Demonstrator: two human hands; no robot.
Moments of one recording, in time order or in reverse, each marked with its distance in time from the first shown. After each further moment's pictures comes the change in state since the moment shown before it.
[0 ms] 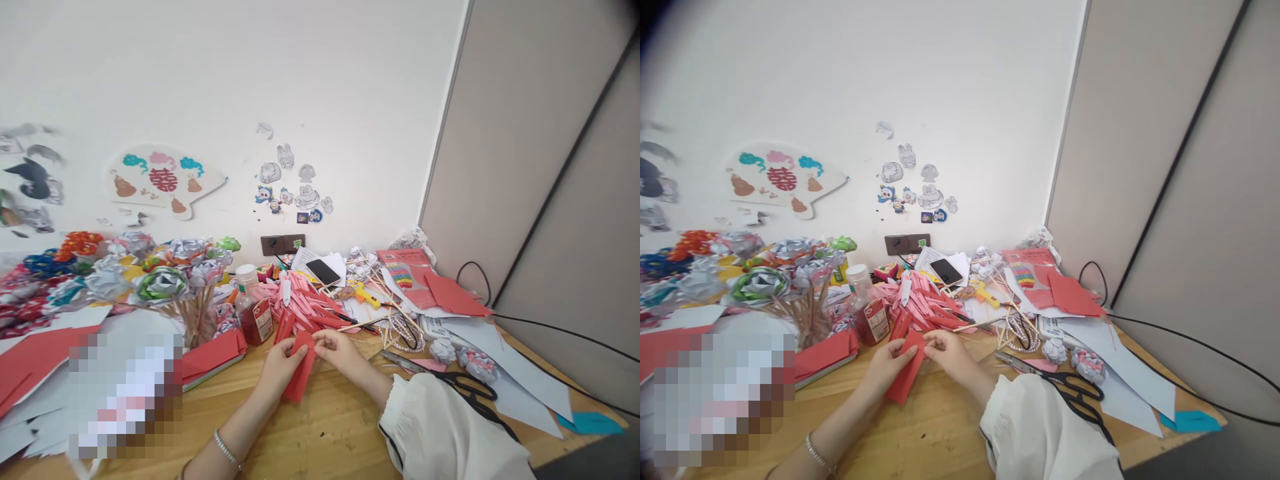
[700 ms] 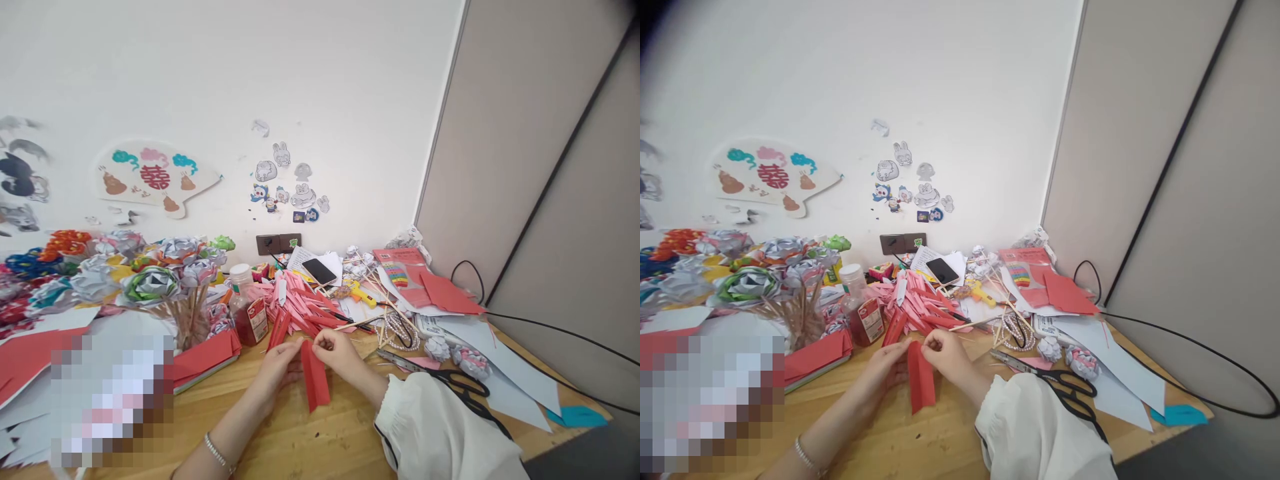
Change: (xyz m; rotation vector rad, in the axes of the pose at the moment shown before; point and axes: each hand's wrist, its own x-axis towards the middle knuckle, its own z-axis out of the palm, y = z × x) left_hand -0.007 0.005 0.000 -0.465 -0.217 -0.331; right_hand -0.004 -0.009 0.000 -0.324 0.108 -0.079
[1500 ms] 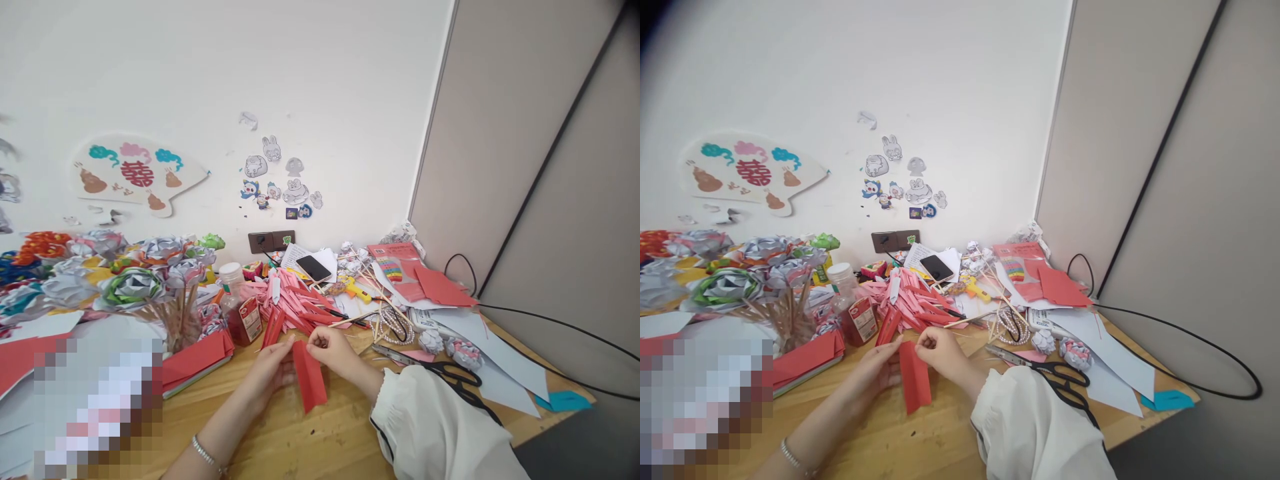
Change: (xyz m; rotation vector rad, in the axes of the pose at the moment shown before) left_hand -0.013 0.014 0.010 -0.057 -0.018 -0.090; right_hand 0.000 -0.001 0.000 0.003 -0.028 -0.021
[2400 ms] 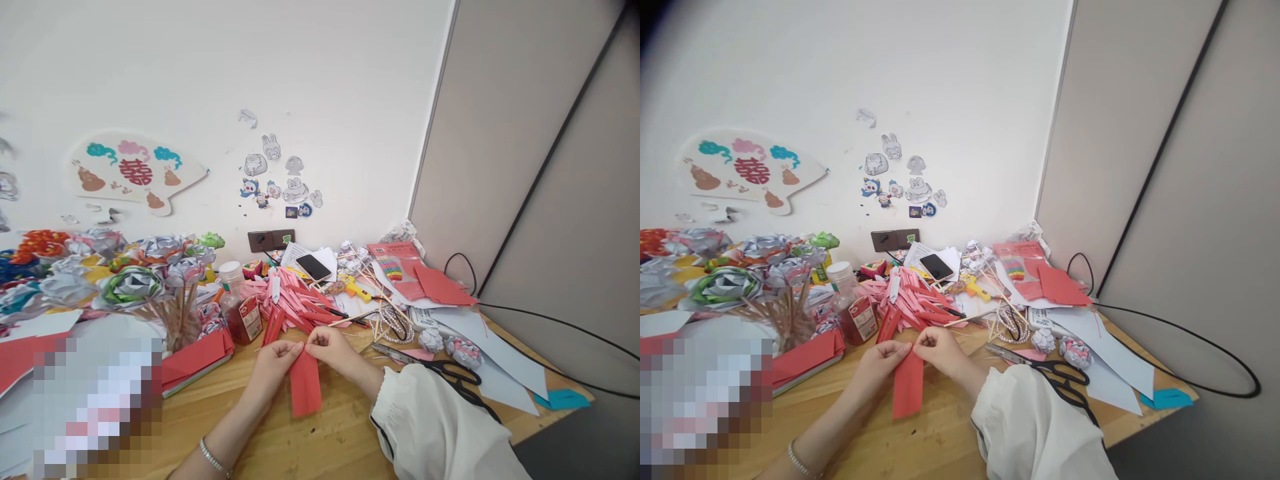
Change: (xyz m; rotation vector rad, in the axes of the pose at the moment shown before) left_hand 0.012 -0.010 -0.006 0.441 0.196 0.306; right_hand -0.001 -0.003 0.001 0.165 -0.046 0.108
